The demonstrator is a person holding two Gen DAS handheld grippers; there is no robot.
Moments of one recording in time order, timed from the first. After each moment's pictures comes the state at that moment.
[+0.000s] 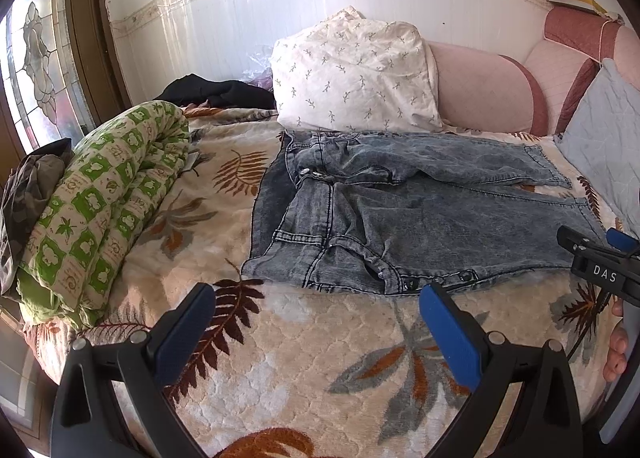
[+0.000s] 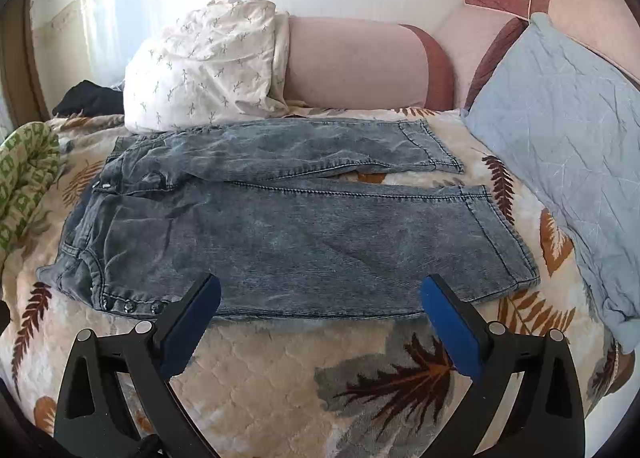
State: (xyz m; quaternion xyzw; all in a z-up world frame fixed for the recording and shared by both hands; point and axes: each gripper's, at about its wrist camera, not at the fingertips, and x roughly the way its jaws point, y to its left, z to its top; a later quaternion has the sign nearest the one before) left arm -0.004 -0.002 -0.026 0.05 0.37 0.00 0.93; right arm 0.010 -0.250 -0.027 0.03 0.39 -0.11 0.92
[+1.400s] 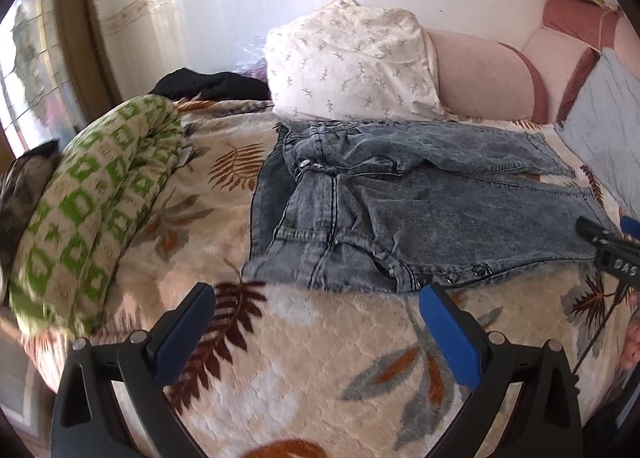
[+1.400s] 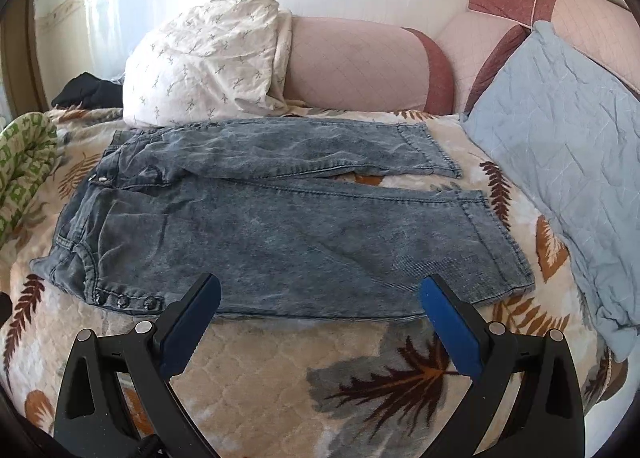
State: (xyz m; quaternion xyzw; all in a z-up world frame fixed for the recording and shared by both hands) left arm 0.019 0.006 -0.033 0.07 0.39 -0.02 0.92; right arm 0.009 -0.254 -0.027 0.01 0.39 -0.11 0.92
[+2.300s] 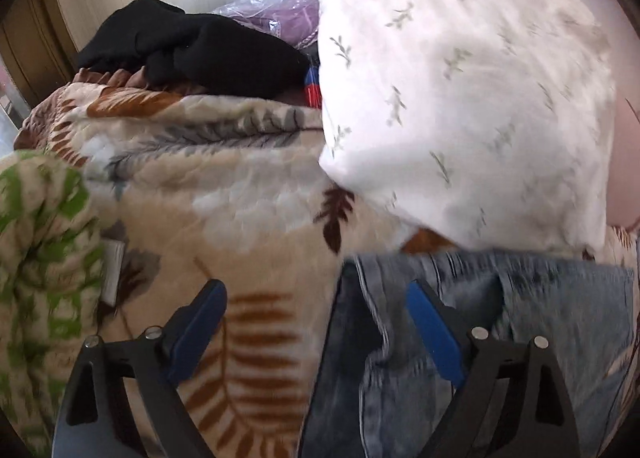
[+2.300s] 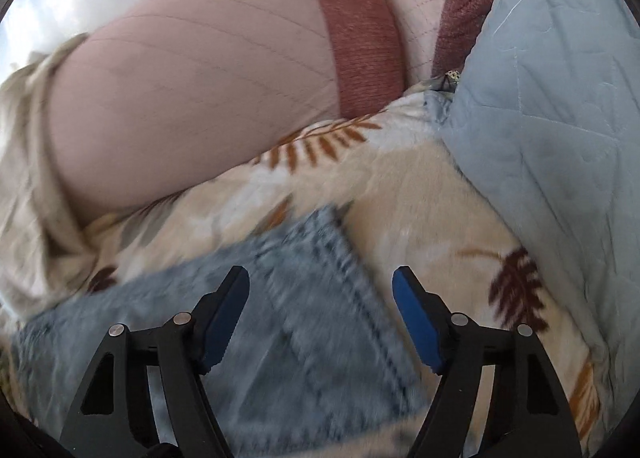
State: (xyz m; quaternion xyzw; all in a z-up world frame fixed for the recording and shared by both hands) left arm 0.418 0.085 -0.078 -0.02 0.53 0.01 0.85; right arm 0.318 -0.535 -0.075 0.17 0.47 -0.20 0.84
